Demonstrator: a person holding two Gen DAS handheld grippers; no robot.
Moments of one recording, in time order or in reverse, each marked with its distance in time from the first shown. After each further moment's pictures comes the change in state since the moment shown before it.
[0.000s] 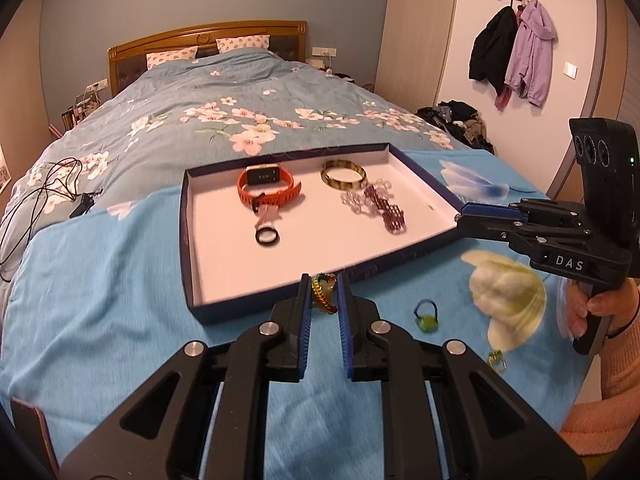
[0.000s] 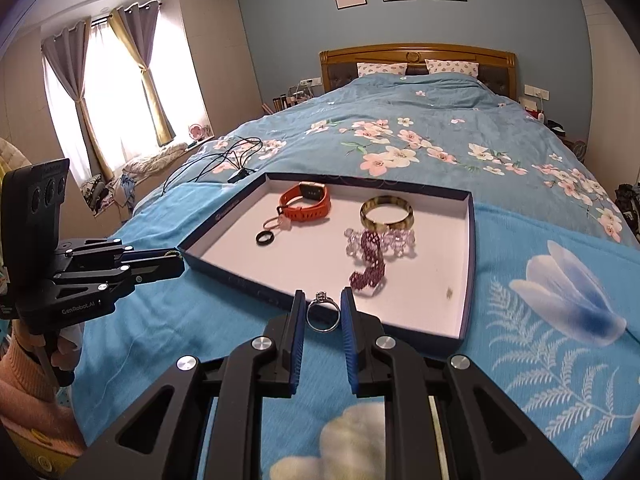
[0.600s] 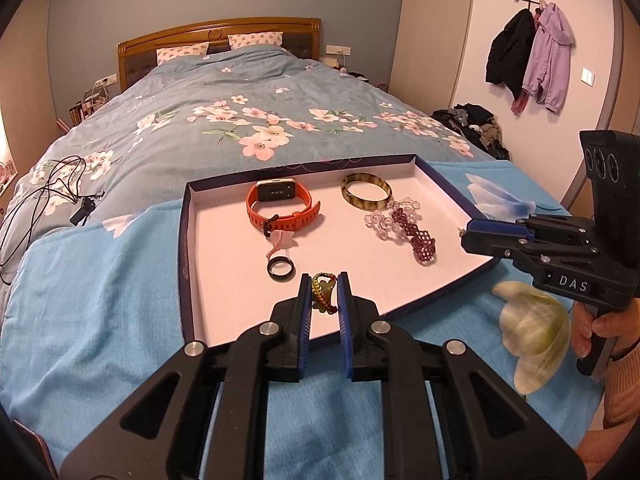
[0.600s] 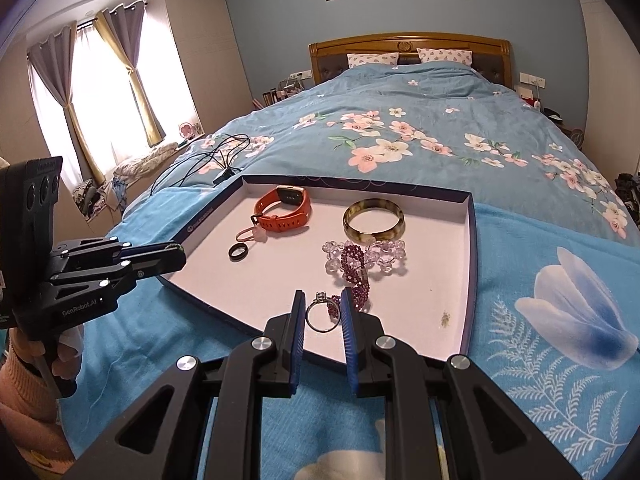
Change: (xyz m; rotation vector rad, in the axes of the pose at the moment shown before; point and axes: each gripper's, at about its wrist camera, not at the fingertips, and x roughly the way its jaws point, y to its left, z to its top) left arm 0.040 0.011 0.027 -0.030 0.011 0.036; right arm 0.032 -0.016 0.014 0.023 0.034 -0.012
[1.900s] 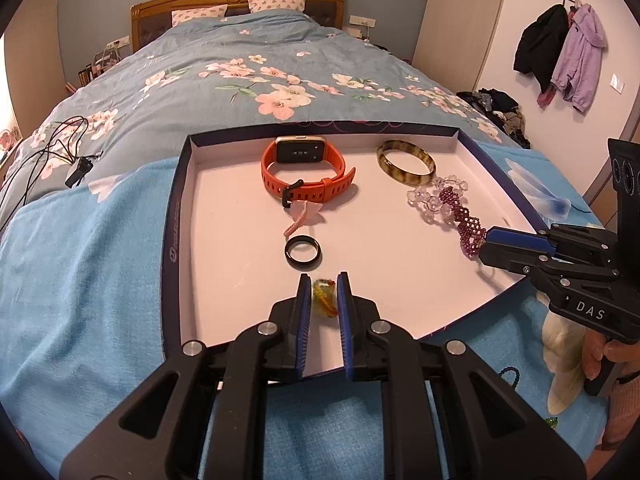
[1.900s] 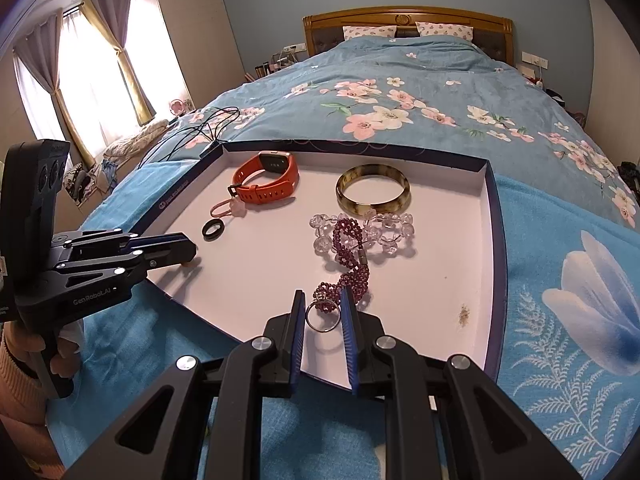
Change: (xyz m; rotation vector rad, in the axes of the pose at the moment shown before) left arm 0.060 0.020 0.000 -0.084 0.121 0.032; right arm 0.042 -0.004 -0.001 0.010 0.103 -0.020
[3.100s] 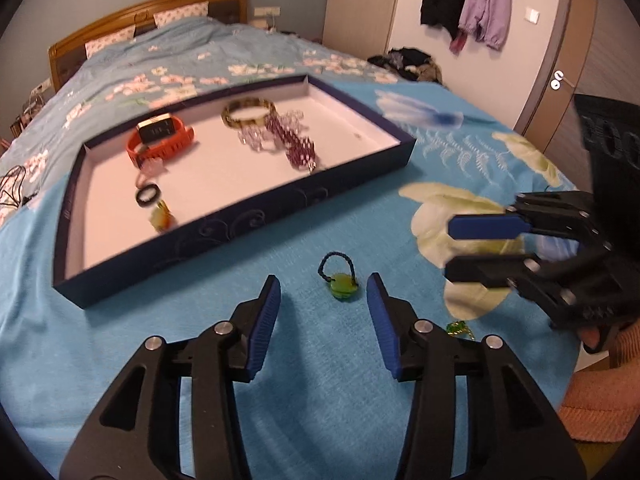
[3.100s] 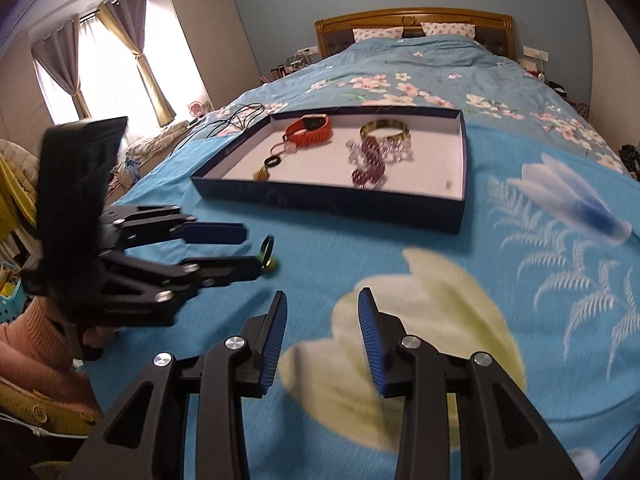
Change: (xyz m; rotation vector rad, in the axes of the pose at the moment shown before) left arm -0.037 -0.094 -0.068 0.248 0.053 -0.190; right arm -0.081 0.016 -0.093 0.010 -0.014 0.069
